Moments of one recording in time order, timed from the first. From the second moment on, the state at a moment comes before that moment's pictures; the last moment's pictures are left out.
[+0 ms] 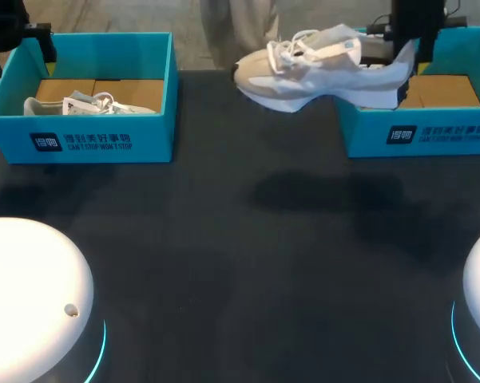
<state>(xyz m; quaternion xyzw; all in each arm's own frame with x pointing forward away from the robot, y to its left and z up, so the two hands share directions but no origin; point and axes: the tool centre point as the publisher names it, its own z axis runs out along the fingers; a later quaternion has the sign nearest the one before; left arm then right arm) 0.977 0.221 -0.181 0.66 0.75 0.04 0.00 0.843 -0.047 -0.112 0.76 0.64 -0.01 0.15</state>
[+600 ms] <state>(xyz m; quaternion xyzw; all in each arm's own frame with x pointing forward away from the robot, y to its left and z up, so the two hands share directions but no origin) 0.977 0.221 -0.181 0.66 0.75 0.04 0.00 0.781 -0.003 -0.109 0.75 0.64 -0.02 0.14</state>
